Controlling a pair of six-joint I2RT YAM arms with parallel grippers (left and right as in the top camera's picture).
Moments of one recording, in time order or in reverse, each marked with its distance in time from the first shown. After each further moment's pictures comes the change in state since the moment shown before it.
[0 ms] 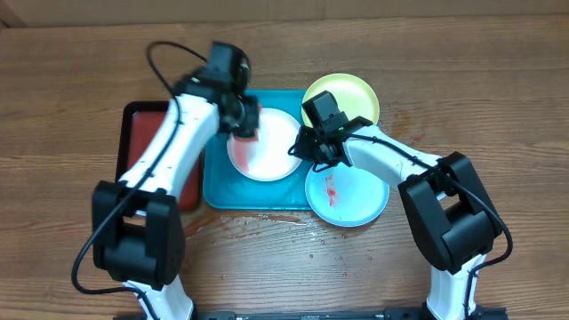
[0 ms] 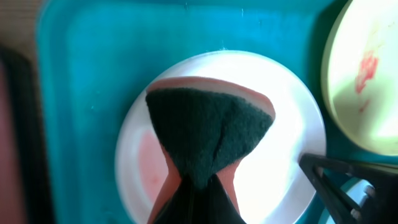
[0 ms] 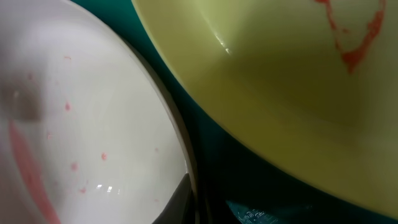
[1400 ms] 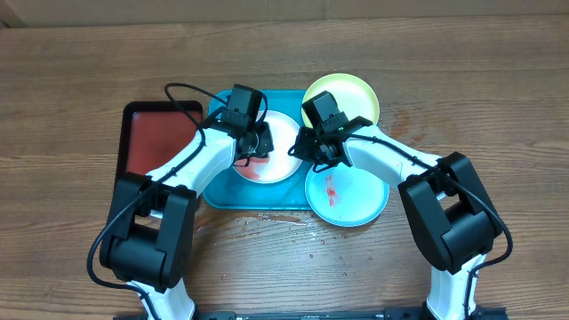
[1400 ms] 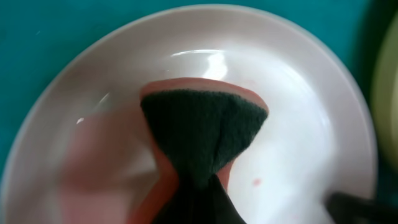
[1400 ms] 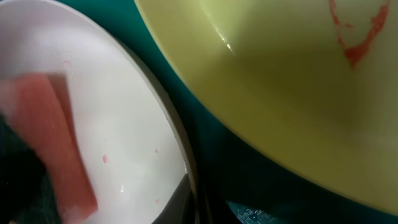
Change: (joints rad) left arm -0.071 0.002 -0.322 0.398 -0.015 -0.214; right arm 0.000 0.000 0.000 -0.005 -0.003 -0.004
